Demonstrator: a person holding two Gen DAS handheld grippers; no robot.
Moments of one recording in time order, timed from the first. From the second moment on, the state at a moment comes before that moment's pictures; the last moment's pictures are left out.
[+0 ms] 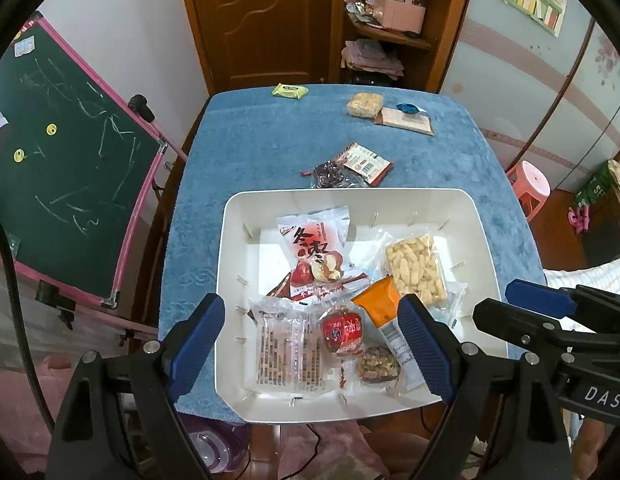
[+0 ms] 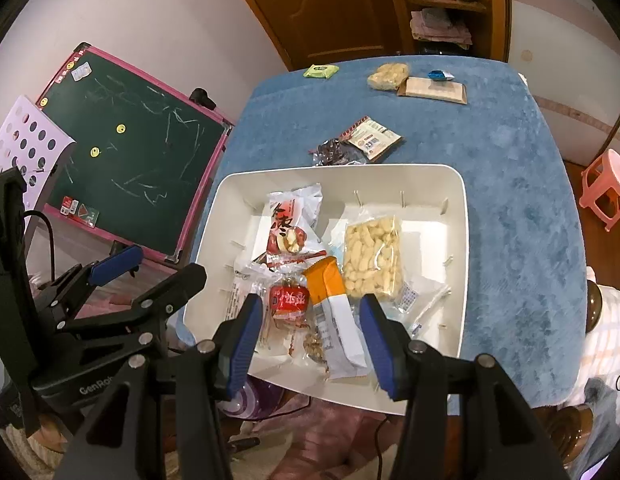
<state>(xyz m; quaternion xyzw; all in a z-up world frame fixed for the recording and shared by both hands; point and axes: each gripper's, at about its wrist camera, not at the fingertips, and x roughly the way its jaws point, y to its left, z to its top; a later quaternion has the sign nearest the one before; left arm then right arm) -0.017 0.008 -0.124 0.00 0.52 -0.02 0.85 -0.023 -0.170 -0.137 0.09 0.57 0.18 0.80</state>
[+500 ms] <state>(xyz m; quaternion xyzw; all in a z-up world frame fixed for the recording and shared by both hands) 0.007 0.001 -0.125 0.02 0.53 -0.03 0.85 -0.009 -0.181 -0.141 0.12 0.57 0.17 0.80</state>
